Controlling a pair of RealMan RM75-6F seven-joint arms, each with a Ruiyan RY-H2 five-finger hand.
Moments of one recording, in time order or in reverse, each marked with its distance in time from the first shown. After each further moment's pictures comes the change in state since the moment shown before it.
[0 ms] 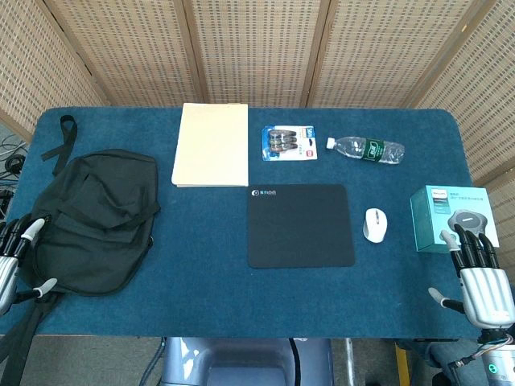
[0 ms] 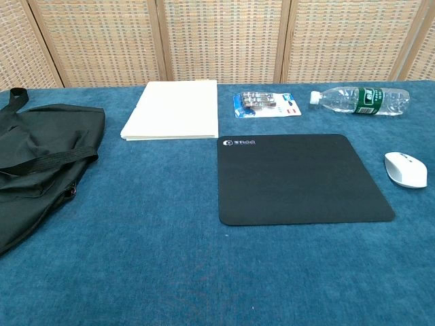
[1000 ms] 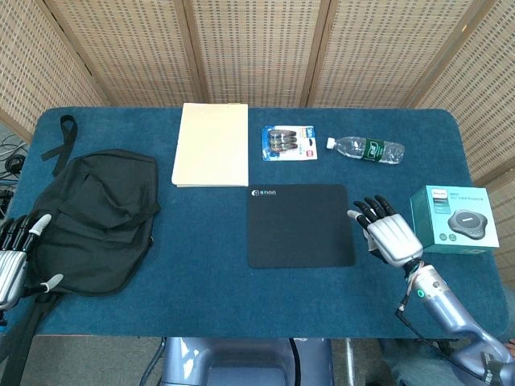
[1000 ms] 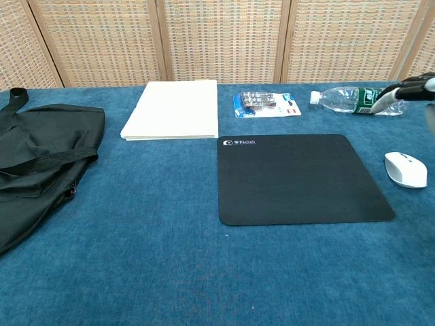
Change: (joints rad) left arm -0.027 -0.019 -0.021 -0.010 -0.033 -0.038 0.027; right arm 0.437 -0.069 0.093 0.073 0.074 -0.575 -0.064
